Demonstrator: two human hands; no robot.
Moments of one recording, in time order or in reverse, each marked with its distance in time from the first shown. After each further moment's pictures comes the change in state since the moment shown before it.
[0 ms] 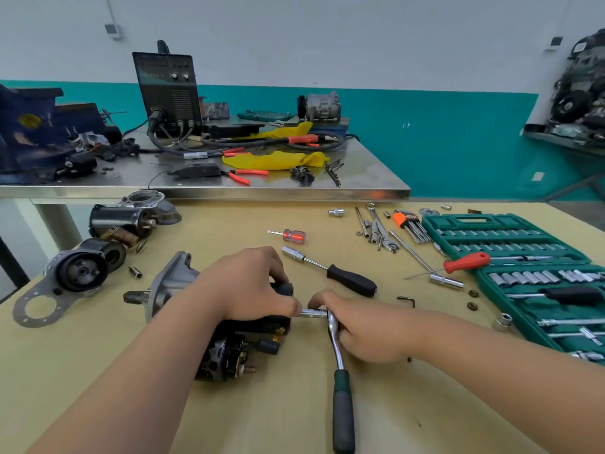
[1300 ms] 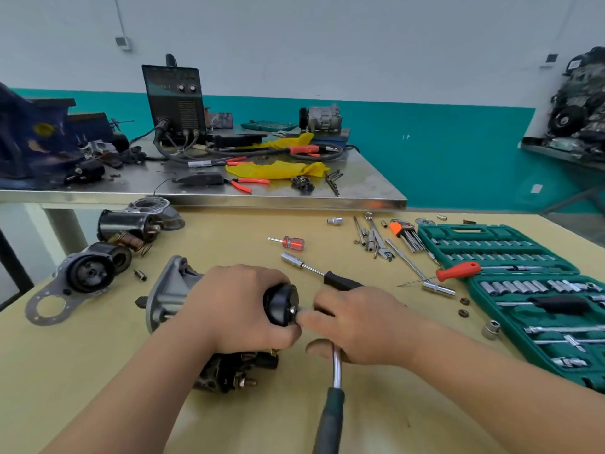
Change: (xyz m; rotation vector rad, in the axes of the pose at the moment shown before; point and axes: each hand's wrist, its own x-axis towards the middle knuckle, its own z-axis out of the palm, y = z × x) left_hand -0.042 0.015 0.002 0.198 0.249 0.130; right_hand -0.017 -0.008 -0.002 -0.466 0.566 -0.387
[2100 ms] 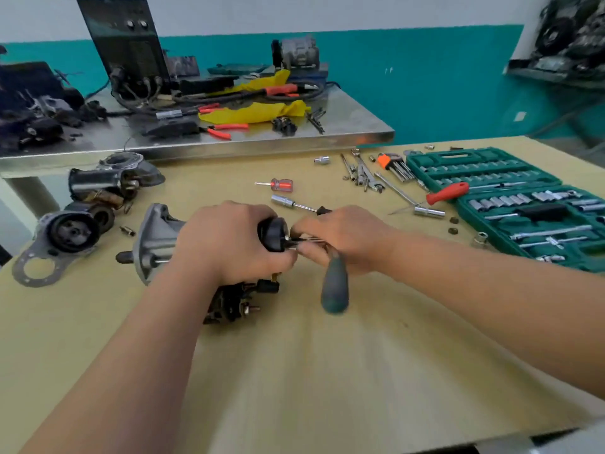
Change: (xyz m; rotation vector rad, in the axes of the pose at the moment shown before) left_hand 0.001 -0.004 0.006 0.102 0.014 -0.058; right_hand 0.020 -0.010 0.000 0.586 -0.029 0.411
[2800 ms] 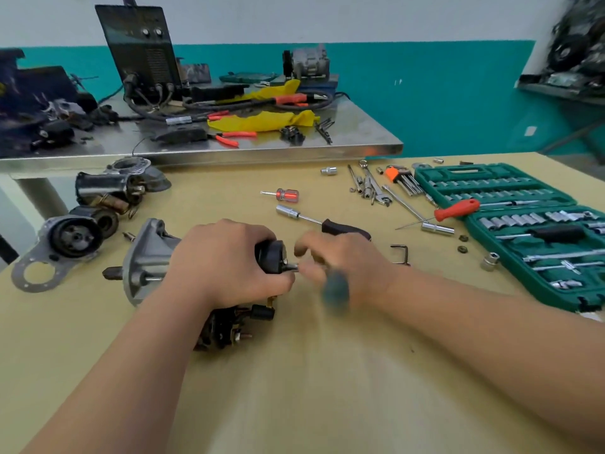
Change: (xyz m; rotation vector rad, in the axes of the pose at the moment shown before) left_hand -0.009 -0.001 0.000 0.003 -0.029 -0.029; right_hand -0.001 0.002 0.018 0.098 0.031 0.073
